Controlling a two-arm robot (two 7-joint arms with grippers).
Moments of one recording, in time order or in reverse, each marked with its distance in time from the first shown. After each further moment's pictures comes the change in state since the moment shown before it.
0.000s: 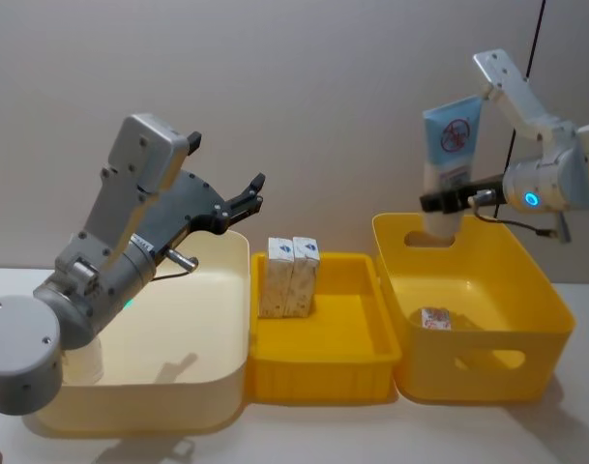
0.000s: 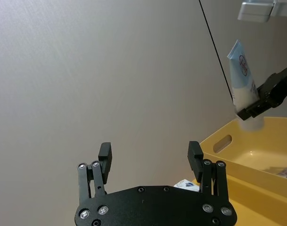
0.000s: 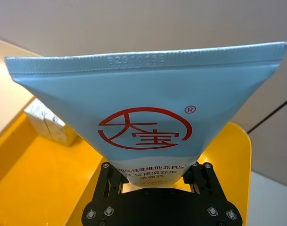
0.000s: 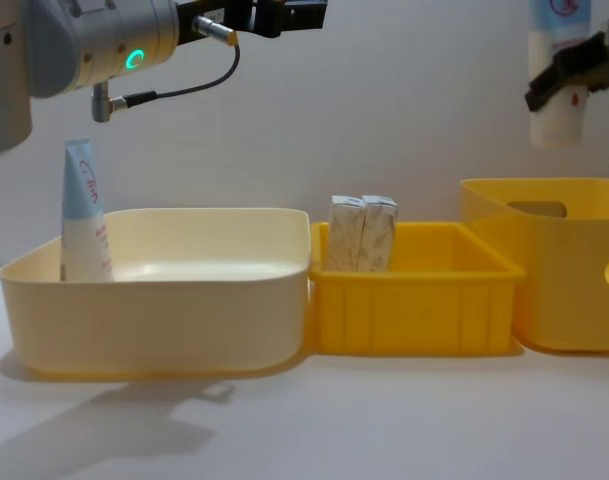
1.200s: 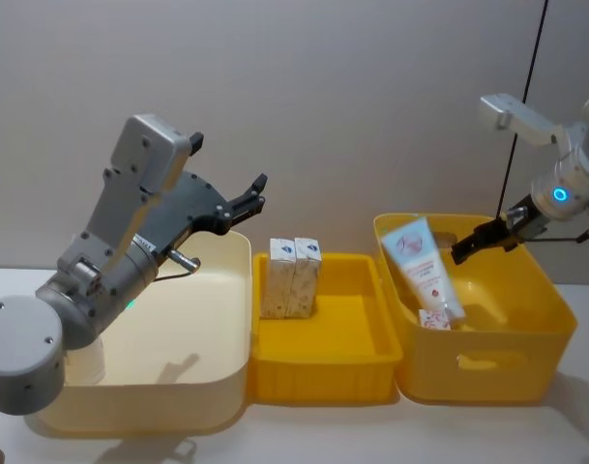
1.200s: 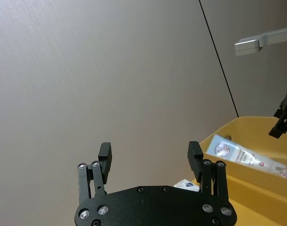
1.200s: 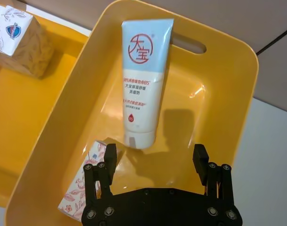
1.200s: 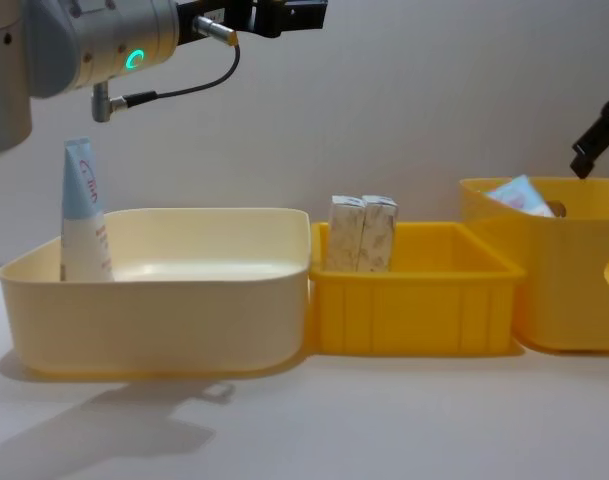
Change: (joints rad) left arm 0.000 0.000 0.000 0.000 0.000 0.000 0.000; right arm 0.401 -0.120 -0.238 0.753 -0.124 0.031 0.291
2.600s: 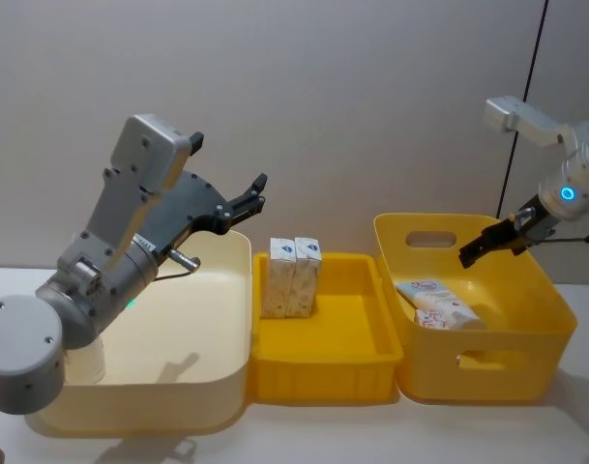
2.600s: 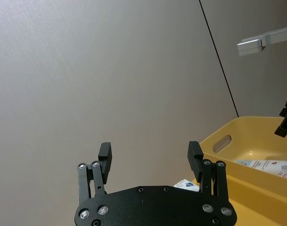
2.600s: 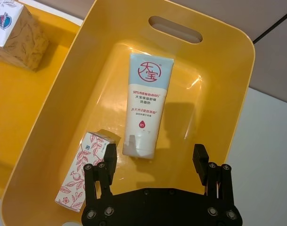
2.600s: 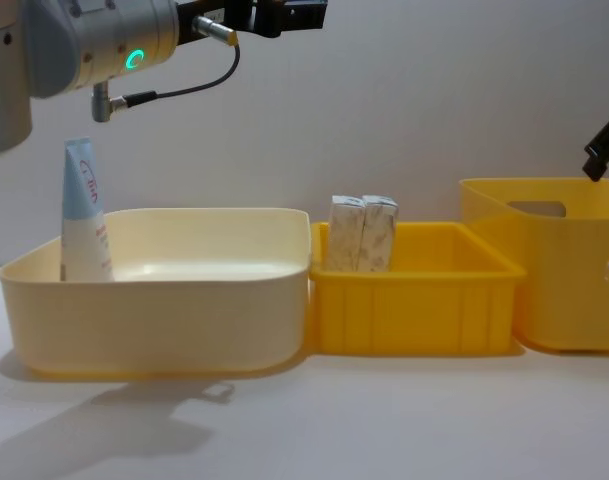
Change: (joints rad) left arm 0.000 0.000 0.000 0.000 0.000 0.000 0.000; right arm 0.046 -0.020 -0.025 0.094 -0.015 -0.011 0.029
